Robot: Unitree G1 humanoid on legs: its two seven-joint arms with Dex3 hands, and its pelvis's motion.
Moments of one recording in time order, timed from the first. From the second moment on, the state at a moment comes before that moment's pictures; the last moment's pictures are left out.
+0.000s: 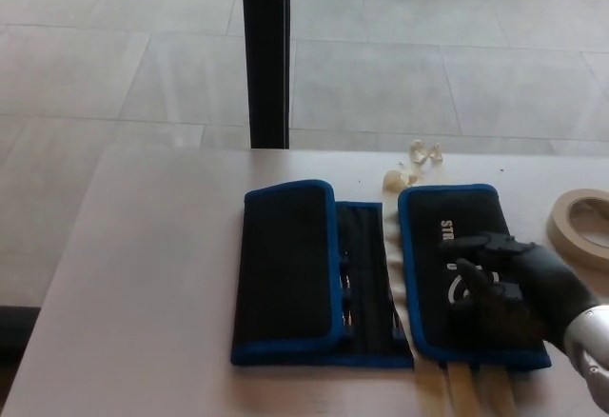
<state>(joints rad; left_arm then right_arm) -0.19 0.75 0.33 1.29 -0.12 0.05 0.01 -0.34 -0.46 0.27 0.11 0.08 0.38 0.12</state>
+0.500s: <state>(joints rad) -0.18 0.77 0.32 1.29 -0.11 0.05 0.01 -0.30 -0.67 0.34 0.05 -0.09 0.20 0.16</state>
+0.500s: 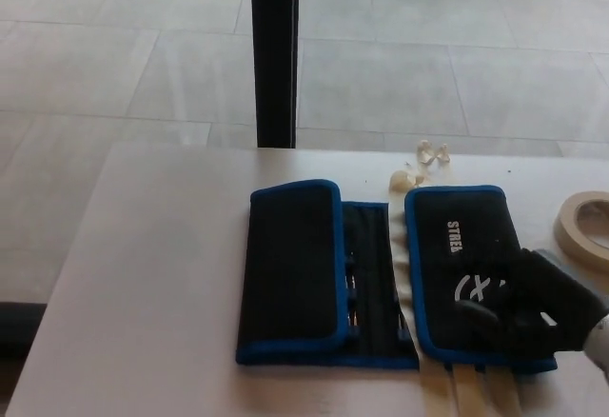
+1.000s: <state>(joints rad) -0.18 0.77 0.31 1.29 -0.11 0.05 0.01 -0.29 -0.72 -0.14 -0.04 0.03 0.20 0.26</state>
